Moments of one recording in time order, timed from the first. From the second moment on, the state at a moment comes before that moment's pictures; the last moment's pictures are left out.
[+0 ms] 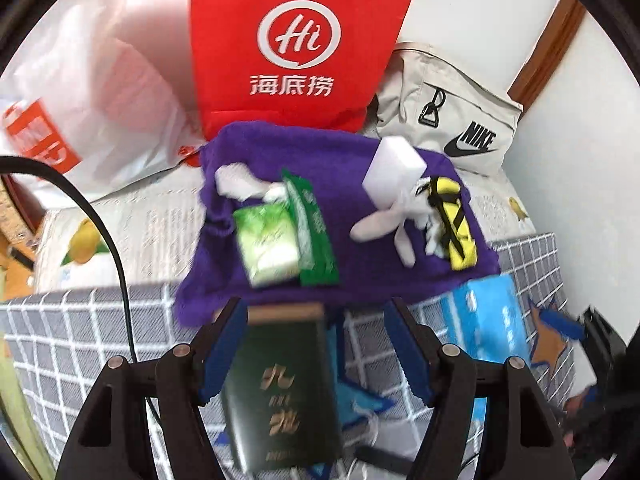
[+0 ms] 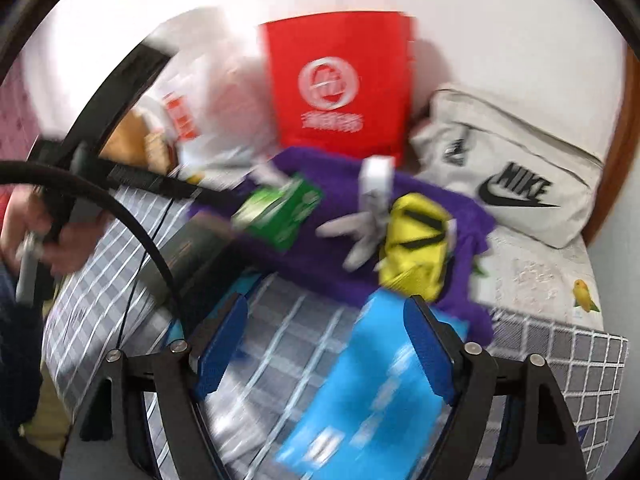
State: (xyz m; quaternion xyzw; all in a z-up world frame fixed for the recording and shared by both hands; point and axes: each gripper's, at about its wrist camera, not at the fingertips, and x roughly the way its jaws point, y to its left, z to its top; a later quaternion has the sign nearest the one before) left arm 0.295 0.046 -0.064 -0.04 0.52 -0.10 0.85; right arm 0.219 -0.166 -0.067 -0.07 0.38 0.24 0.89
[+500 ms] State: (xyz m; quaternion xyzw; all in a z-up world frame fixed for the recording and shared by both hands) left arm 0.197 0.072 -0.070 -0.07 0.49 -0.09 0.87; right arm 0.135 -0.103 -0.152 -0.11 0.46 0.31 0.83
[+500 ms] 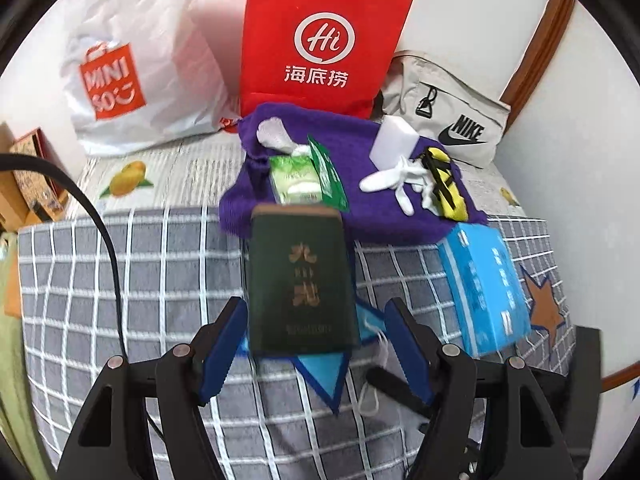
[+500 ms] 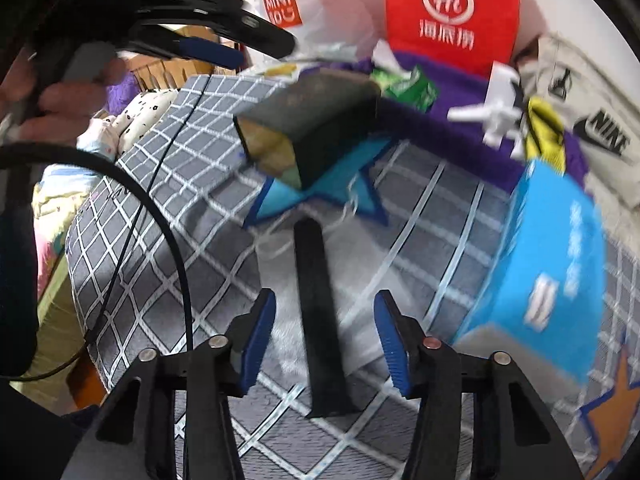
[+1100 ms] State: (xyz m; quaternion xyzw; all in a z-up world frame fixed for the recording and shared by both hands) left arm 0.131 0.097 -0.091 -0.12 0.49 -0.10 0.86; right arm 0.133 -0.081 -0.171 -0.13 0.45 0.30 0.83
